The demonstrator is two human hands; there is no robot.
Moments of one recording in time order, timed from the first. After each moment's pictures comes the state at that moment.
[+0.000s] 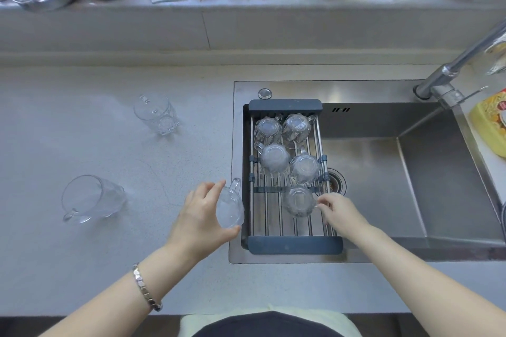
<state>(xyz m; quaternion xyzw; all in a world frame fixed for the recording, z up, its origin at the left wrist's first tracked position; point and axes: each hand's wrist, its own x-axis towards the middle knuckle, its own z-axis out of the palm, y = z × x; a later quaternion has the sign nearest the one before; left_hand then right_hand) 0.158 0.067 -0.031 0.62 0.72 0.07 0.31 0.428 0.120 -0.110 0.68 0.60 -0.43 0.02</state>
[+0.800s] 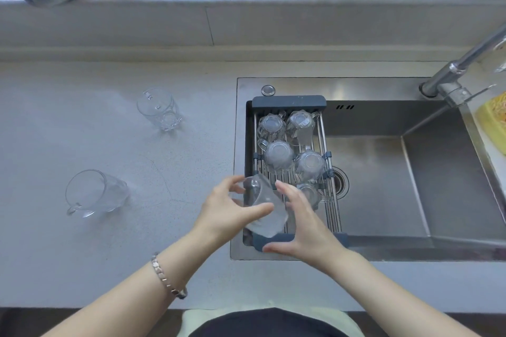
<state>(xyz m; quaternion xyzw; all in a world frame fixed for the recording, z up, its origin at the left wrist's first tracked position) 0.190 0.082 -0.022 0.42 0.73 0.22 0.49 0.363 0.077 -0.063 0.47 0.71 -0.49 -0.17</state>
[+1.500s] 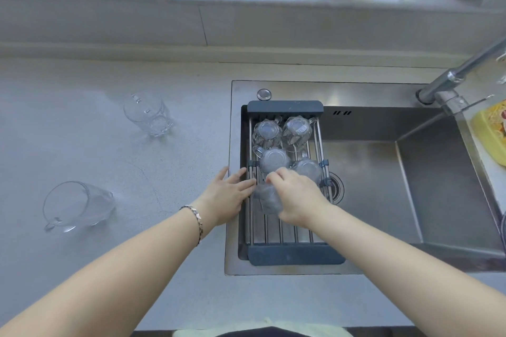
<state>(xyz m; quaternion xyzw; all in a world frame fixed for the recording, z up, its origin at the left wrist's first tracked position) 0.169 0.148 -0.101 0.84 0.44 -0.27 0.15 0.344 0.158 -0.067 0.48 0.84 -0.22 0.11</state>
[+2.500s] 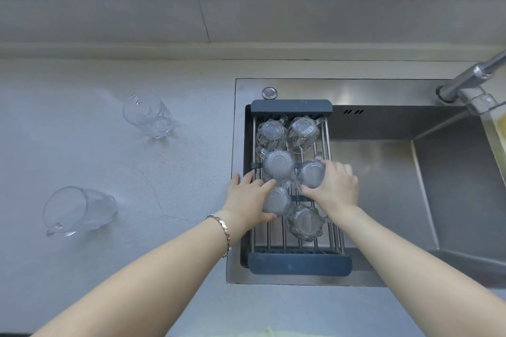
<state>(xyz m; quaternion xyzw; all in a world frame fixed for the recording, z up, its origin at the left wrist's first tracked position) 0.212 0.156 -0.107 0.76 0.57 -0.18 0.25 0.393 0.190 -0.125 0.75 0.64 -0.19 0.00</state>
